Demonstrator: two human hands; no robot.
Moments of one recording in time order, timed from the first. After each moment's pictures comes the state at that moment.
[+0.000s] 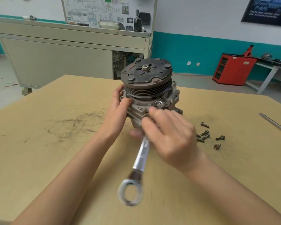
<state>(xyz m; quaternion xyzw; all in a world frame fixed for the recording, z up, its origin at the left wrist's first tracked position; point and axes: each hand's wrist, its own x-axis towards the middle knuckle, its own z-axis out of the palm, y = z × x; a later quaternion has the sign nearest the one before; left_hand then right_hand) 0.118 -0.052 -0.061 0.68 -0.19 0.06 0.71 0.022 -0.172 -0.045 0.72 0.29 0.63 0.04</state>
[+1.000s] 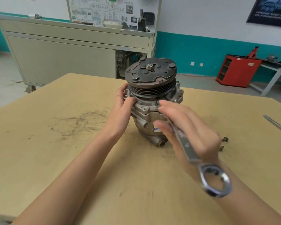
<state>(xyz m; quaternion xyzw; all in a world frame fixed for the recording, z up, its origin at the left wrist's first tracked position) 0.112 -0.052 -0.058 0.69 -0.19 0.06 0.70 -0.002 -0.180 -0.036 0.76 0.25 0.60 -0.09</state>
